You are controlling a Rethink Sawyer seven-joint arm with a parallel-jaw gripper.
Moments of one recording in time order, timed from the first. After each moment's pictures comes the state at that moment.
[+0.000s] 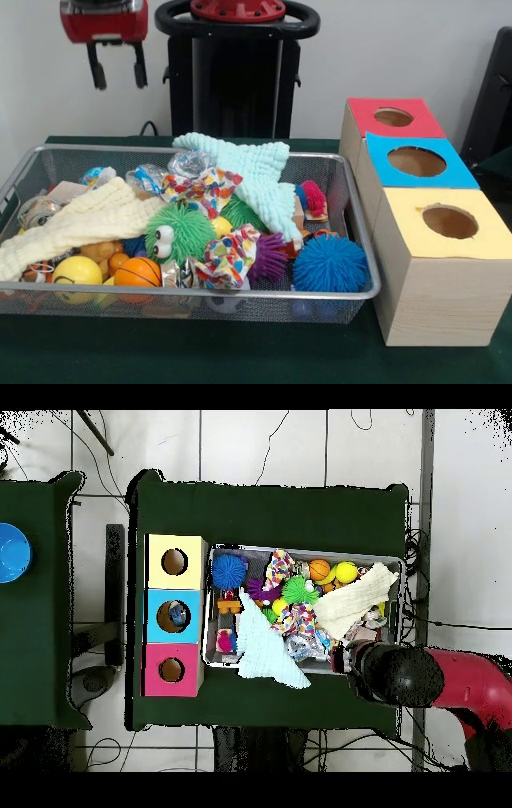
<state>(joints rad) -1.04 -0.92 0.60 1.95 -0.50 0.79 1.54</state>
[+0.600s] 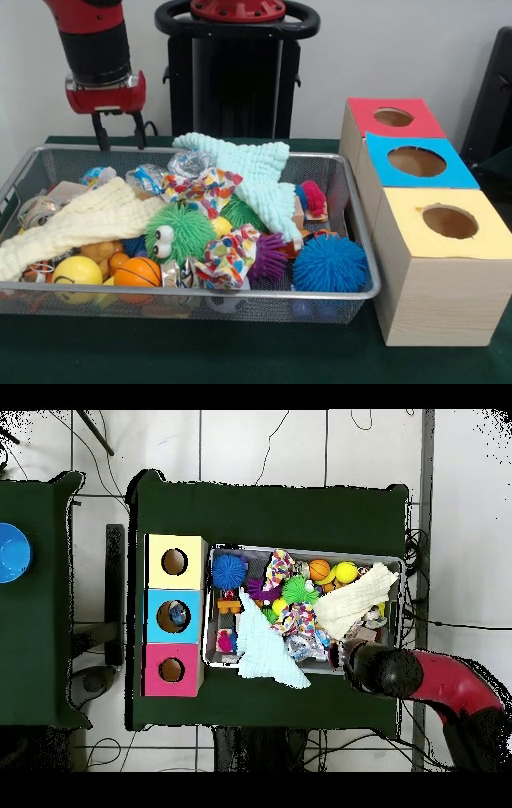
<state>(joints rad) -0.98 -0.70 0.44 1.88 -0.55 0.60 1.54</state>
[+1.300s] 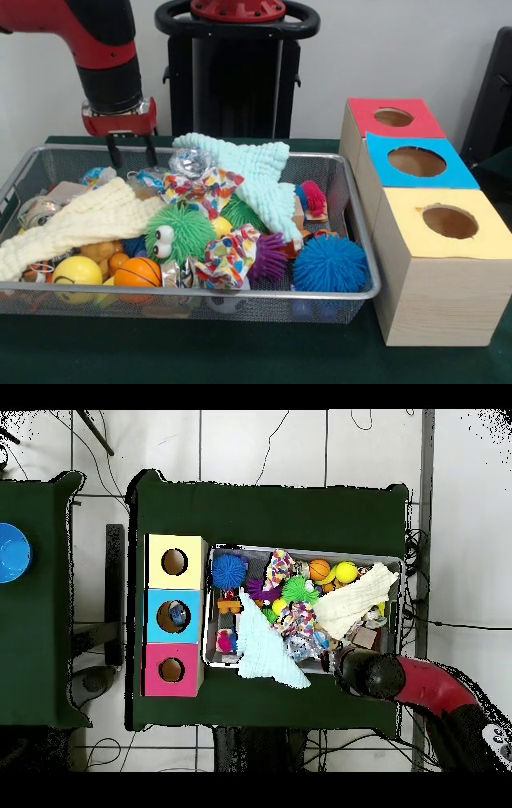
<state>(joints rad) -0.92 -0.58 0.32 1.85 -0.55 0.52 1.54</state>
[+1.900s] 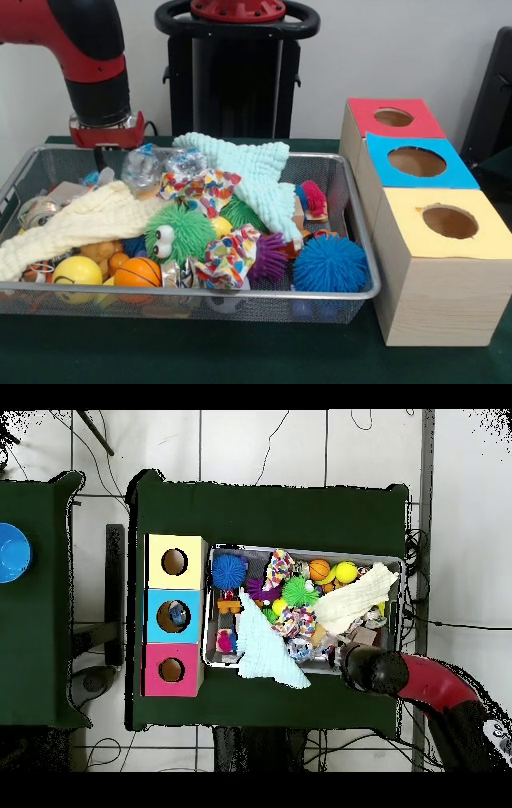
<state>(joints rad) -0.91 -0.53 0.28 1.79 -0.54 0.47 1.54</state>
